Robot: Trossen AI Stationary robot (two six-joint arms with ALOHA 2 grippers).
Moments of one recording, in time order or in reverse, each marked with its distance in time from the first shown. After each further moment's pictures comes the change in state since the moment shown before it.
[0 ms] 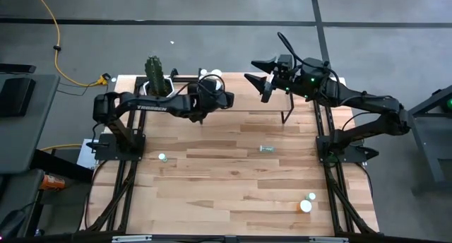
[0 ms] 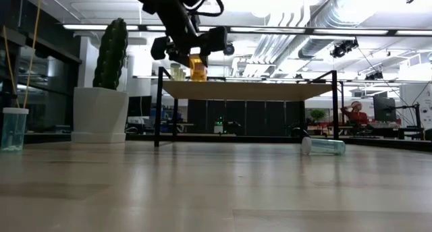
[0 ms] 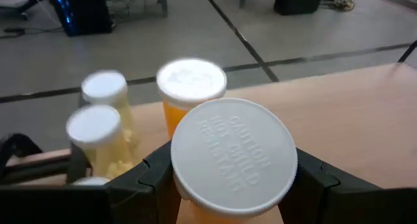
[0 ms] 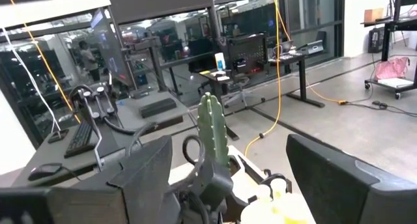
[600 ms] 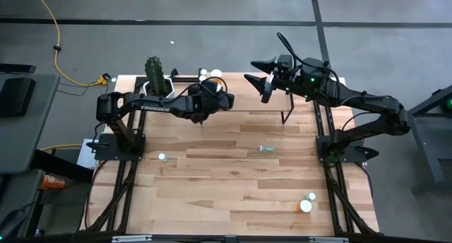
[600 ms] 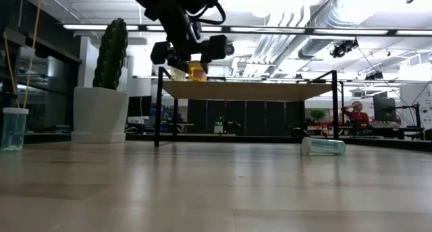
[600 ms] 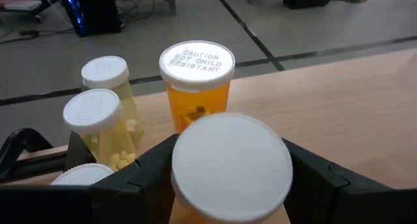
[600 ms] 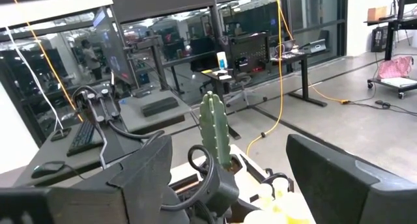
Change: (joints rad) left arm 0.000 0.034 0.000 -0.017 -0.024 -0.012; right arm 0.000 0.000 0.000 -0.004 -0.009 0.000
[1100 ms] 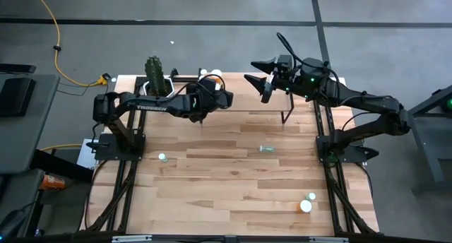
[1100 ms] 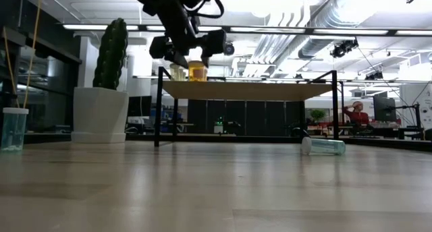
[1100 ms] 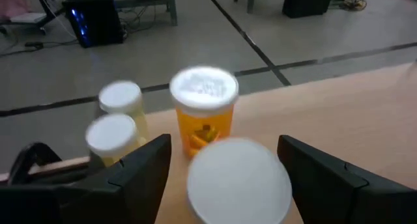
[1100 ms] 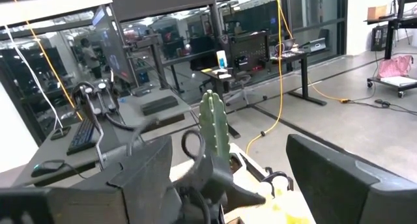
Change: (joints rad) left arm 0.000 -0.034 0.000 0.010 -0.024 0.049; right arm 0.000 0.000 0.000 -0.004 0.000 0.000
